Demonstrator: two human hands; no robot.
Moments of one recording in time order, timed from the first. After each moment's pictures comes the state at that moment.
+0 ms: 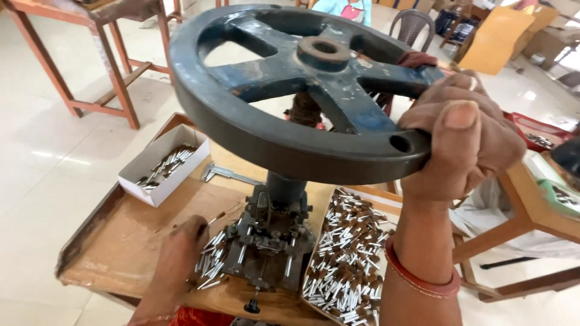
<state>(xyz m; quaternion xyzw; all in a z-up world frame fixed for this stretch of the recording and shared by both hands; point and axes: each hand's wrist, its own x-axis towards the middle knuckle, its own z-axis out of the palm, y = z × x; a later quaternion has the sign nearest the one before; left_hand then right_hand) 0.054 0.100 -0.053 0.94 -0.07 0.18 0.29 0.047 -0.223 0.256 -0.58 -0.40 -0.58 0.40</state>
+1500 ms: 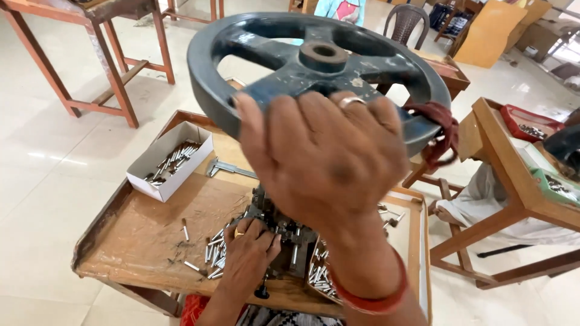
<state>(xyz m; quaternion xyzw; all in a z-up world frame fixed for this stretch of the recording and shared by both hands) 0.003 -0.002 -0.010 0.90 -0.19 0.27 0.28 -0.013 -0.115 0.273 -0.72 -0.22 -0.66 -0.04</state>
